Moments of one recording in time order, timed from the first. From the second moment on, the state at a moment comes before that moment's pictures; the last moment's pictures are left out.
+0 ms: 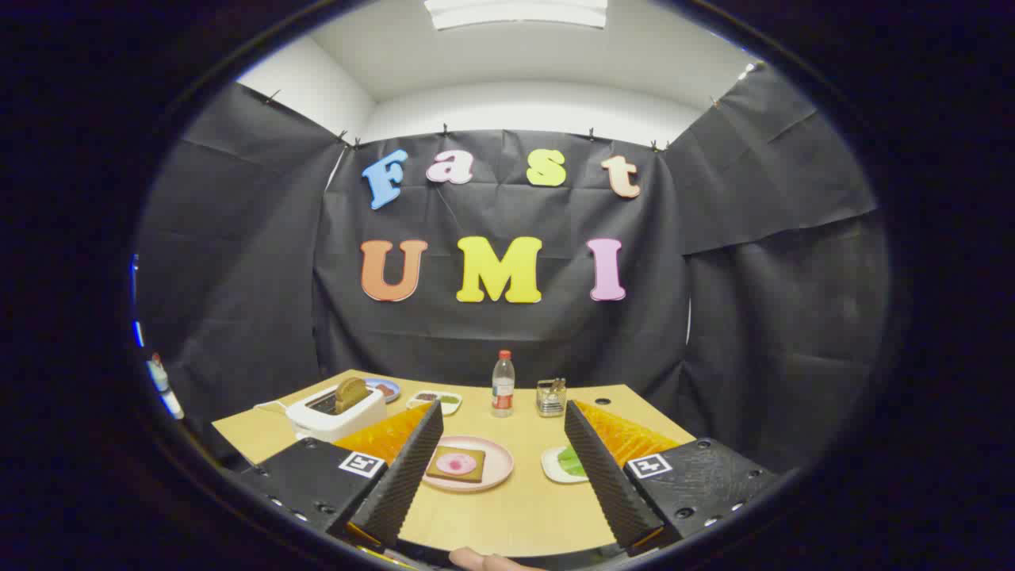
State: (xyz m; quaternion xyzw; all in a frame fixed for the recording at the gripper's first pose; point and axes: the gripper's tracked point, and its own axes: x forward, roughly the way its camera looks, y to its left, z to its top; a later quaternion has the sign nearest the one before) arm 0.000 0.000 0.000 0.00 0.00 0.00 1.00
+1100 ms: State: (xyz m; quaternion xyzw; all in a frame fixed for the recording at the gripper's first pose) arm 0.049 -0.017 -0.012 0.01 0.01 0.00 1.00
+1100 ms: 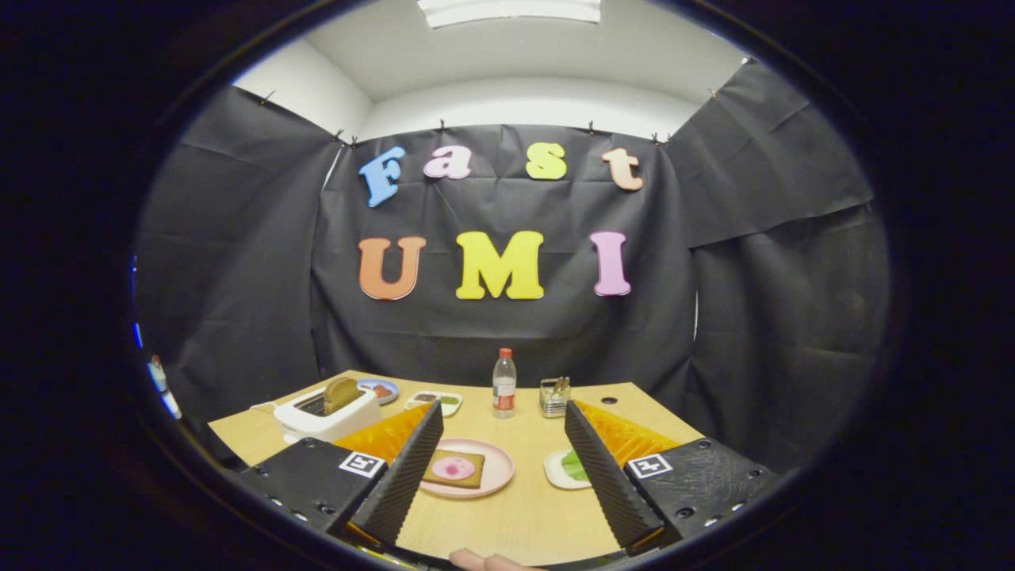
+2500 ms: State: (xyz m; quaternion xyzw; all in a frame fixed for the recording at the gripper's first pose) arm 0.304 -0.230 -0.254 0.01 0.35 -0.08 0.93
